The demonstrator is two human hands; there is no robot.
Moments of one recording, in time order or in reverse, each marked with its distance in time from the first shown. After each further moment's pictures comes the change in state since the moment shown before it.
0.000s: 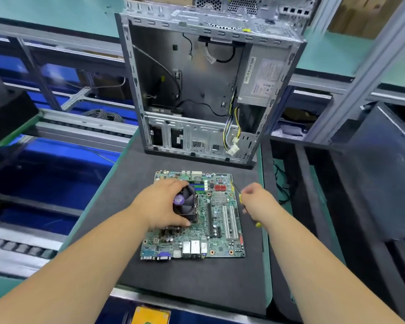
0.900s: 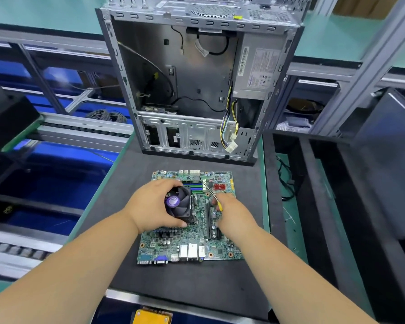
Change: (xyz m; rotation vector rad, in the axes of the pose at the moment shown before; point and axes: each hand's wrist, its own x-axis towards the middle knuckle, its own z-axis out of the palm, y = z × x) left_hand 0.002 -0.007 0.003 -0.161 0.084 -0.030; right_hand 0.000 0.010 0.060 -0.245 -0.092 -0.396
